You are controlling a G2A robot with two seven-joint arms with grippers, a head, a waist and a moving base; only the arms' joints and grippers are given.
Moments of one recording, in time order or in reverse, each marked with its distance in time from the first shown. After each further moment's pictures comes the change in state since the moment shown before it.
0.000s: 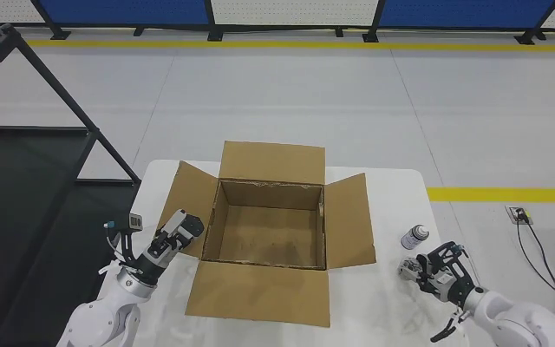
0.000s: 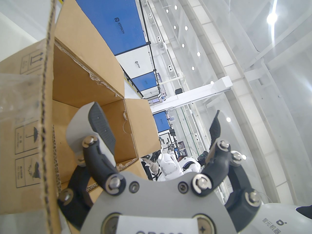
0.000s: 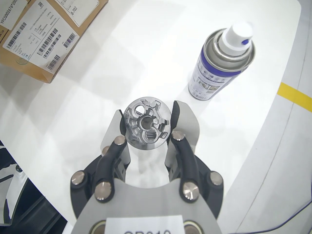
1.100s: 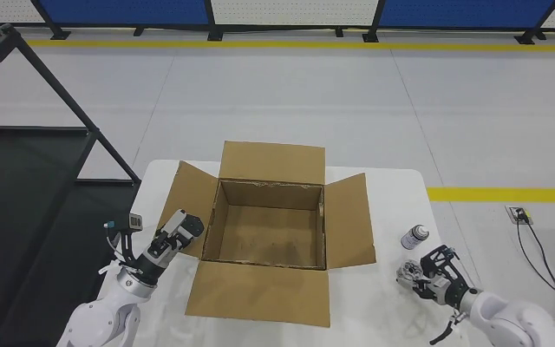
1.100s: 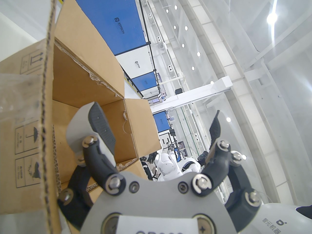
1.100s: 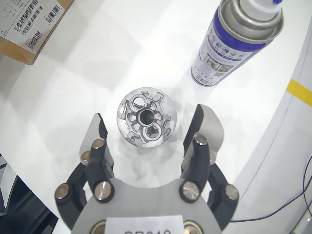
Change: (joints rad) left arm 0.000 0.000 0.000 0.000 0.000 0.000 0.000; right arm 0.020 0.021 -0.049 0.042 -0.045 0.005 0.012
